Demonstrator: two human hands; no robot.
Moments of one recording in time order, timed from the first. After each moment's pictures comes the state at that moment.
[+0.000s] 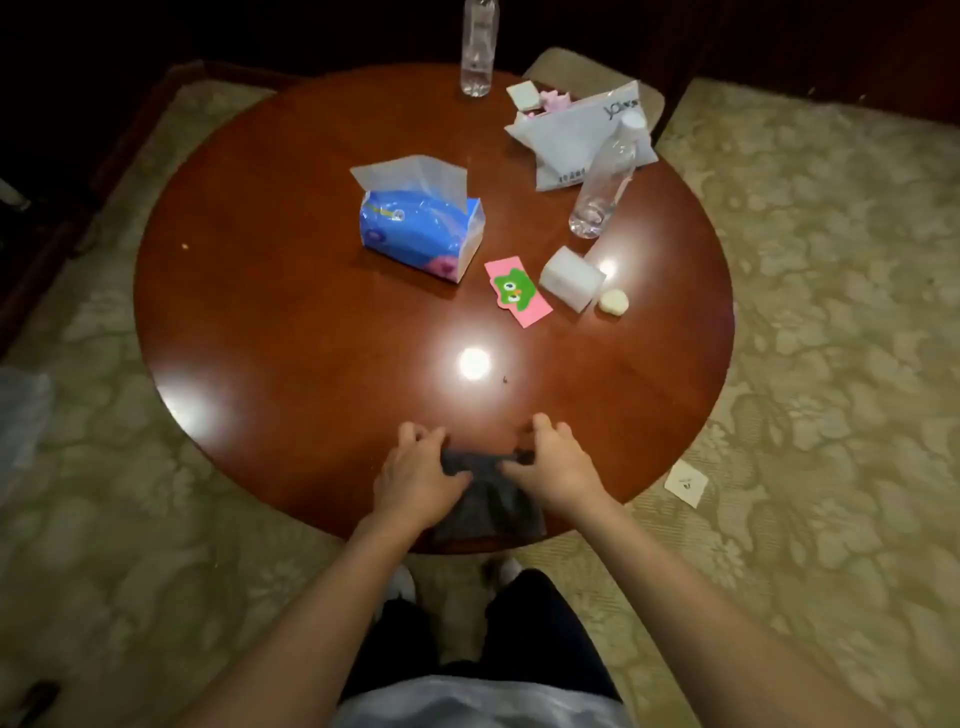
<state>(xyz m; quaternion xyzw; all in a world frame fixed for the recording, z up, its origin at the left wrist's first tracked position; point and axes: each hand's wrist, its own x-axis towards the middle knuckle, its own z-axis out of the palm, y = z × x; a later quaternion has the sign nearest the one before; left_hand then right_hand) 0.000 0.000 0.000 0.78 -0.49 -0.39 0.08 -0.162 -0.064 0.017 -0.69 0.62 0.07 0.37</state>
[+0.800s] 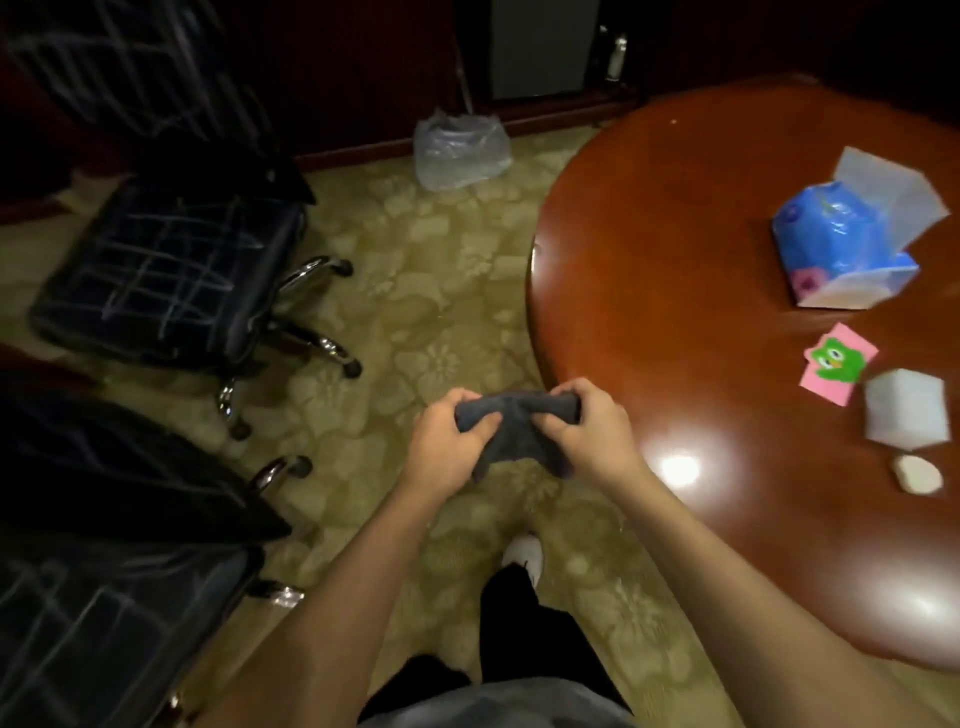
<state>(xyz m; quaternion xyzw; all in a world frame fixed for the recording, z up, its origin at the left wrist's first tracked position) -0.188 0.167 0.003 0.85 0.09 -0.14 0.50 -0.191 -0.010 0.028 -0.88 0.13 0.15 0.42</state>
